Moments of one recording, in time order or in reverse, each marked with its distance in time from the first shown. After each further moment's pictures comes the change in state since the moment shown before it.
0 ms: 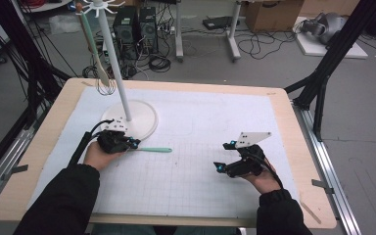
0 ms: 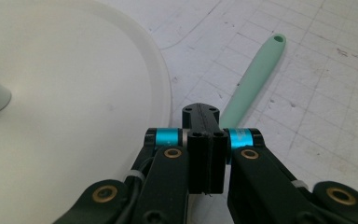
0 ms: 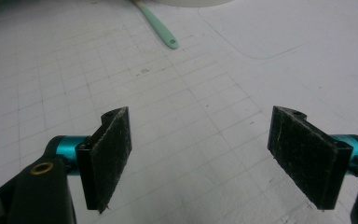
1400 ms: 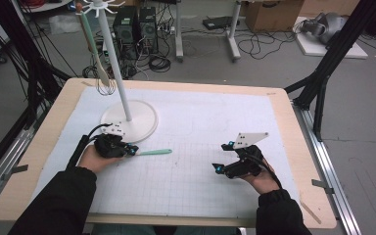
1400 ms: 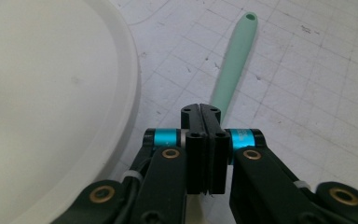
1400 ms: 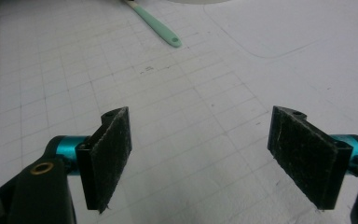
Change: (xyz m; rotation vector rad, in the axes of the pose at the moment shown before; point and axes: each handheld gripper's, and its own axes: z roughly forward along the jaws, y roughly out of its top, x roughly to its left) left arm -0.006 -0.007 -0.011 0.039 -0.089 0.006; right arm 0.003 0.001 0.004 0.014 0.011 -0.012
